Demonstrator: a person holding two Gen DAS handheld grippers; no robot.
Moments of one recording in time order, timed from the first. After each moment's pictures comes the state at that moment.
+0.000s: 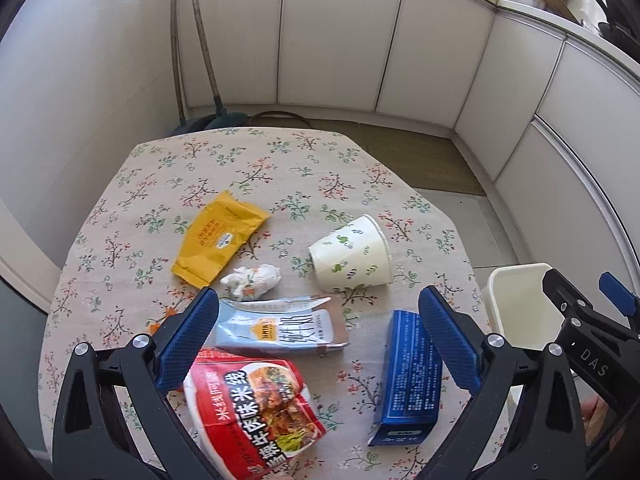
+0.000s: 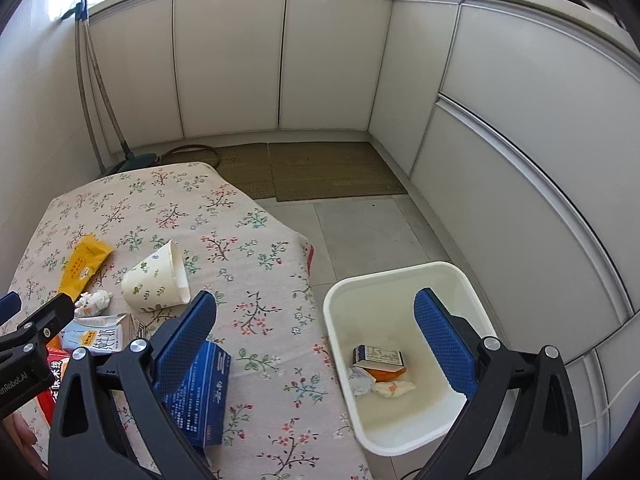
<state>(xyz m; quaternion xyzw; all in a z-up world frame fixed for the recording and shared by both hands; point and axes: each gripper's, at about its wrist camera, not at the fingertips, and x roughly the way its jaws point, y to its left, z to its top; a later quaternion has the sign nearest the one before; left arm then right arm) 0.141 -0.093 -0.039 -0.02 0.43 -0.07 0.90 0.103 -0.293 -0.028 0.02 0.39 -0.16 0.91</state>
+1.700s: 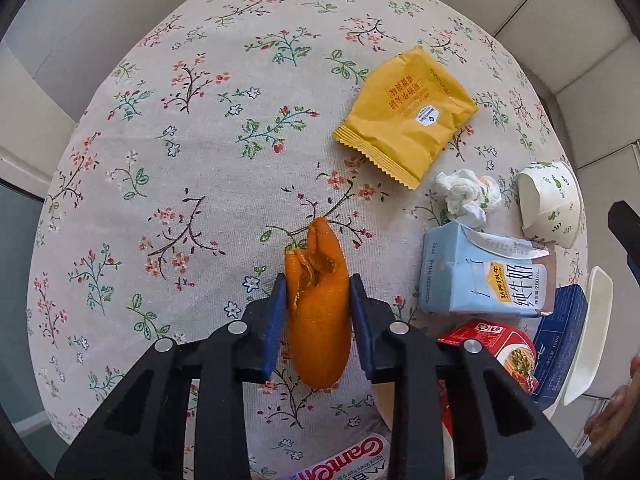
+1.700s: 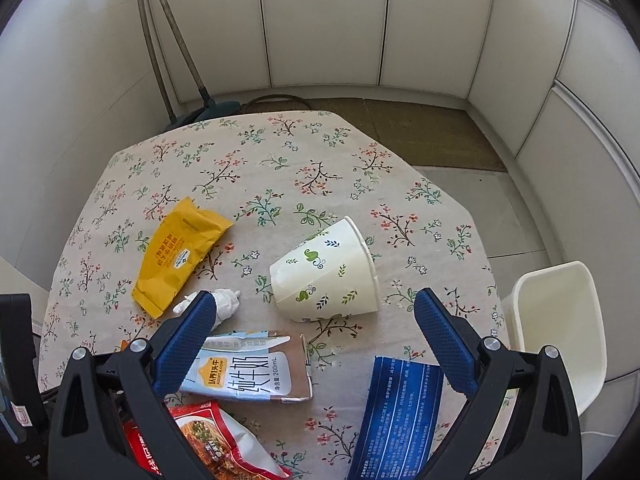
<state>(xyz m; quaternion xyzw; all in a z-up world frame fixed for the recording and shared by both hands) 0.182 0.053 -0.150 -0.12 0.62 0.02 0.77 0.198 -0.160 -0.075 0.04 0.47 -0.04 0.88</state>
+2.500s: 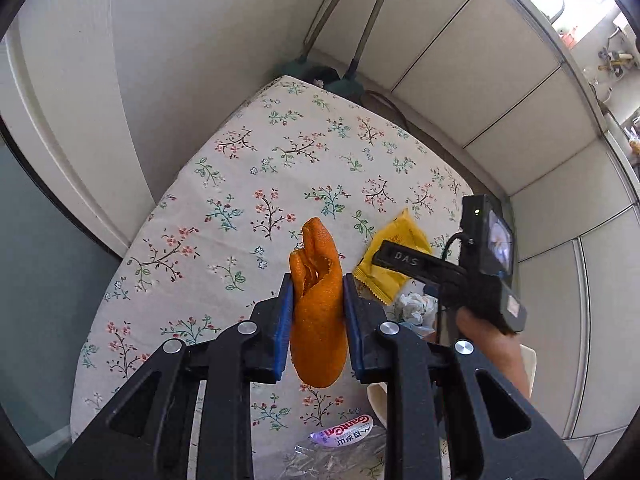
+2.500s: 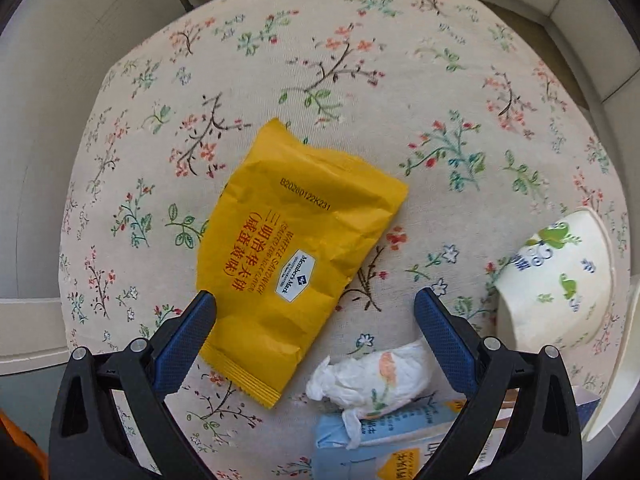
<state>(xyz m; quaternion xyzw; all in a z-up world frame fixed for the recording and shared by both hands) 0.170 0.148 -0.037 -0.23 0.50 0.01 0.83 0.322 -0.052 -0.171 0.07 0.65 0.01 0.75</state>
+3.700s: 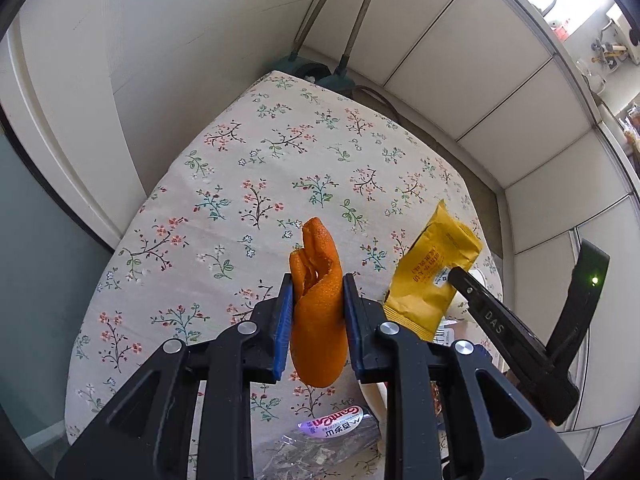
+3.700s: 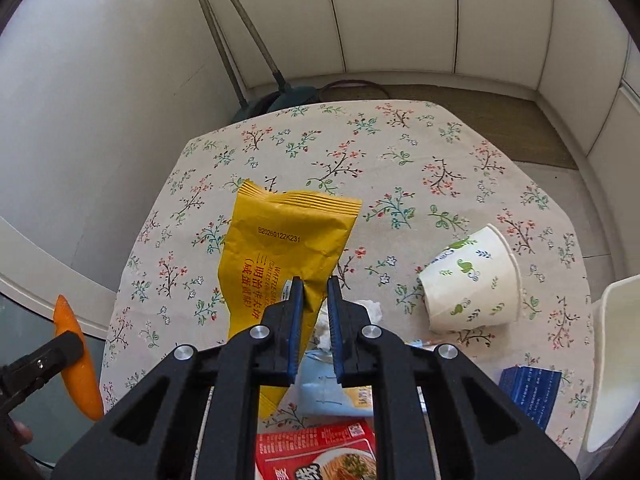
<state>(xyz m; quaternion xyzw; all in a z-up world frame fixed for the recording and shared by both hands) 0.165 0.132 -0.037 -0.22 0.50 0.00 0.84 0.222 -0.088 -0.071 0.08 0.48 0.07 0.87</state>
